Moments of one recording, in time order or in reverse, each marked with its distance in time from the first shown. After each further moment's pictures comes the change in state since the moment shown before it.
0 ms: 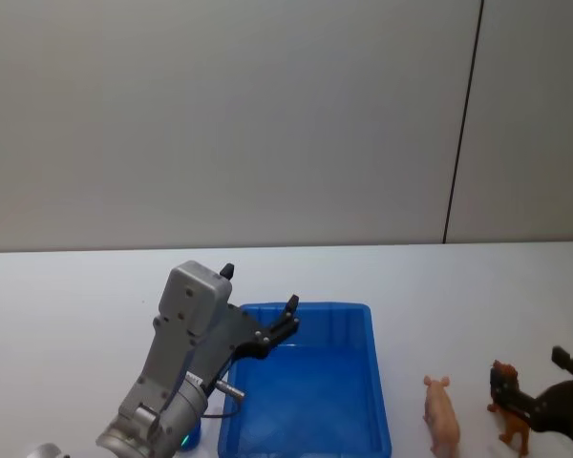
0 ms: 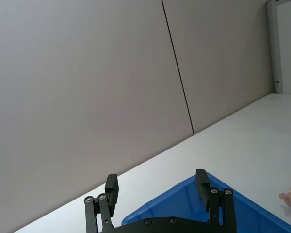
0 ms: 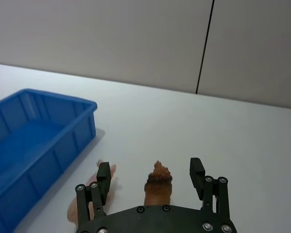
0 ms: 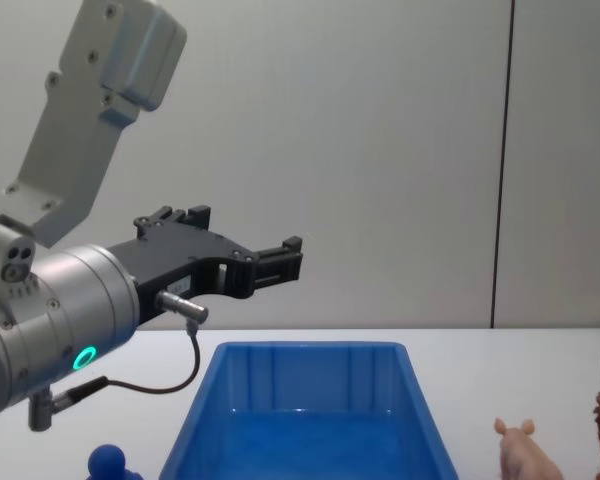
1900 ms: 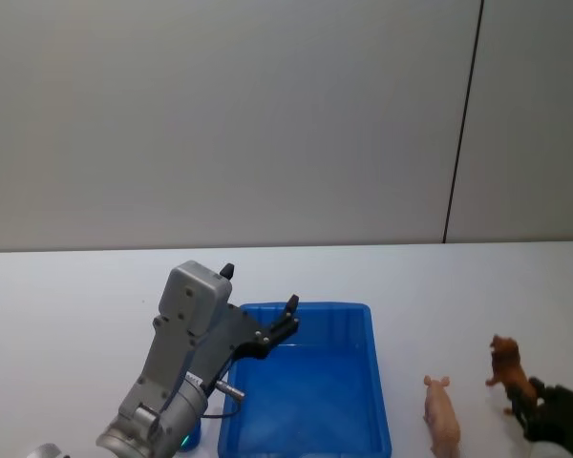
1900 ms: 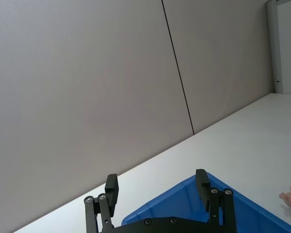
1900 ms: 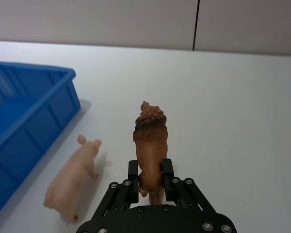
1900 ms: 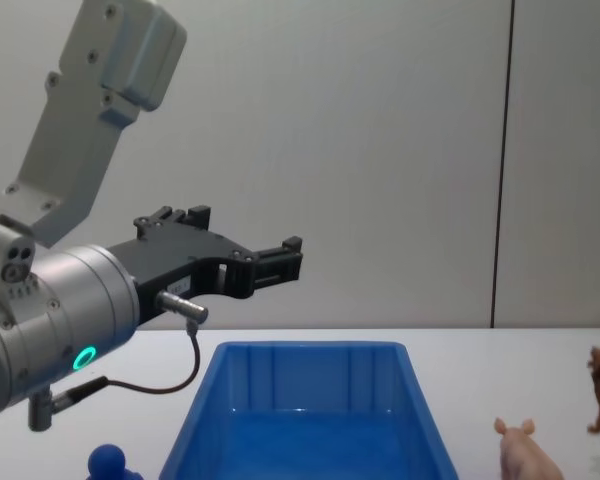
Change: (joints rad) left arm 0.000 0.000 0.000 0.000 0.000 0.000 0.000; right arm 0.074 -0.038 -0.002 0.095 0.042 0.162 0.003
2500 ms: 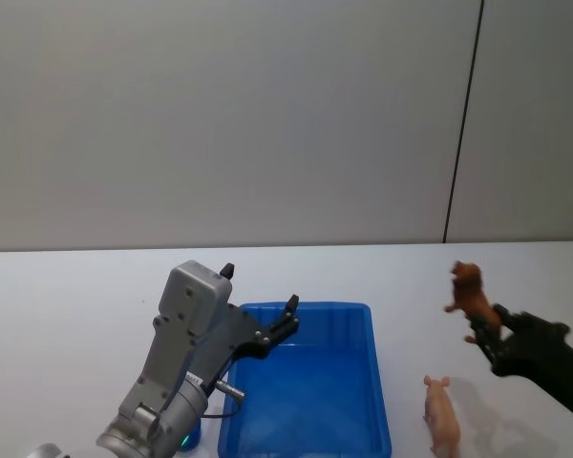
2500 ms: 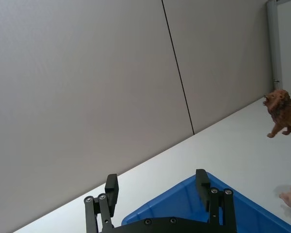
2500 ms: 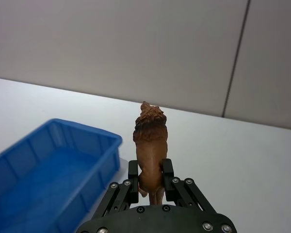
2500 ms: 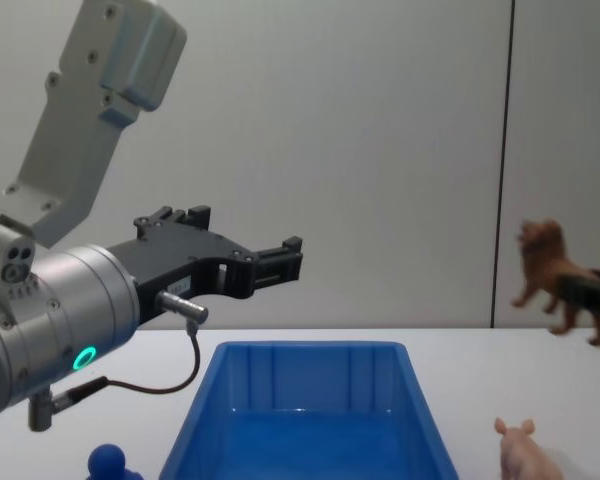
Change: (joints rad) left arm 0.000 0.000 0.000 0.000 0.000 0.000 0.000; right arm 0.085 -0.027 -0.012 -0.077 -0.035 -0.032 0.088
